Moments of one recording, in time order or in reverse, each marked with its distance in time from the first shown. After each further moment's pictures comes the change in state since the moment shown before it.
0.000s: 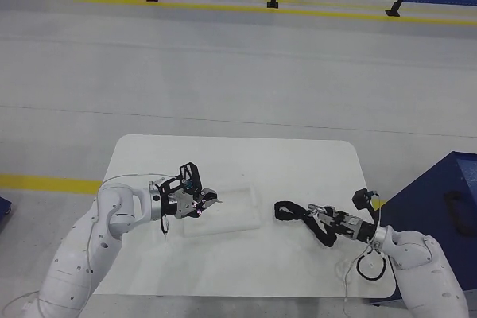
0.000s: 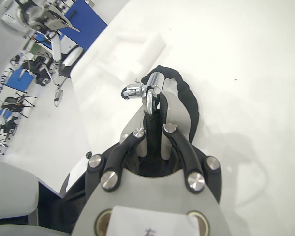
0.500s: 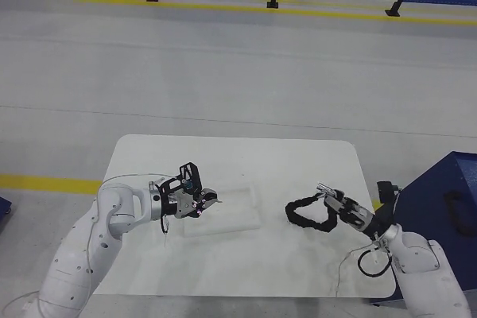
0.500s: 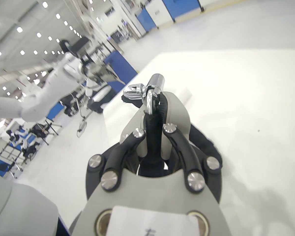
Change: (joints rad) left arm 0.000 0.000 0.000 0.000 0.000 0.000 0.000; right arm -0.087 0.014 0.024 -0.168 0.319 -0.001 -0.152
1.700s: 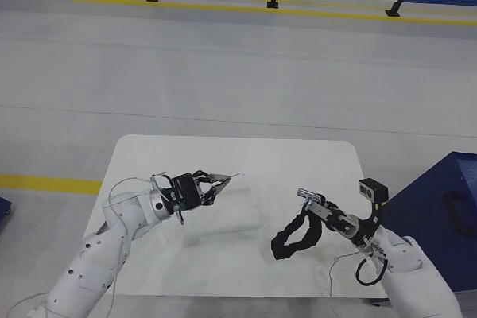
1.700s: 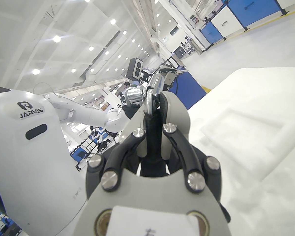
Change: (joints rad) left arm 0.043 0.004 0.049 -0.082 0.655 0.367 0.910; right arm 0.007 0.074 -0.248 -0.159 0.521 0.000 0.226
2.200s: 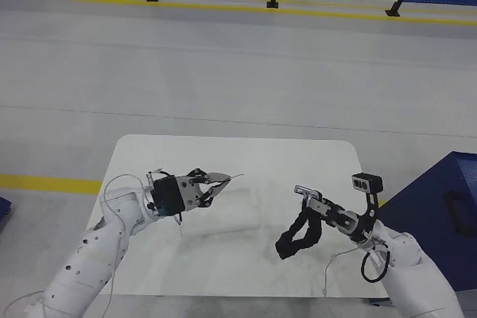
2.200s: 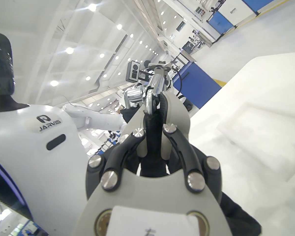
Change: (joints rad) left arm -0.044 0.012 0.014 0.033 0.059 -0.039 0.366; right arm 0.056 0.021 -0.043 -0.009 0.269 0.210 0.211
